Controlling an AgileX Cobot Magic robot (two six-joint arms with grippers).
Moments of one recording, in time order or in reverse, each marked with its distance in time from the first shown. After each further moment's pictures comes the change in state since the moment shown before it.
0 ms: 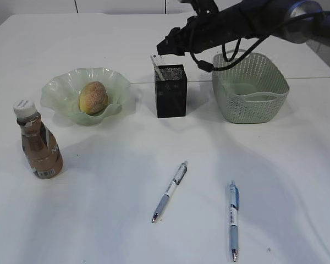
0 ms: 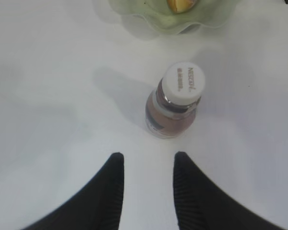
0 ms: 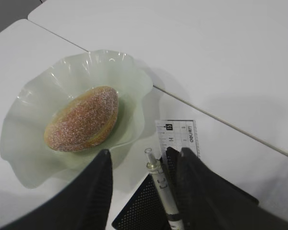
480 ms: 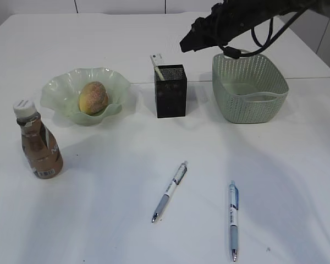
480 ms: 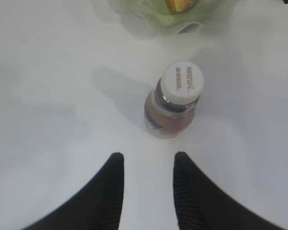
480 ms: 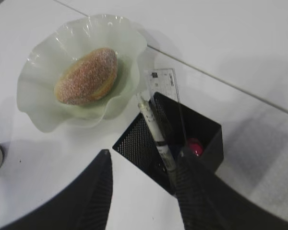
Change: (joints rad) left arm 0.000 0.000 0.000 -0.004 0.000 0.000; right arm -0.070 -0.097 0.000 -0.181 0.234 0.163
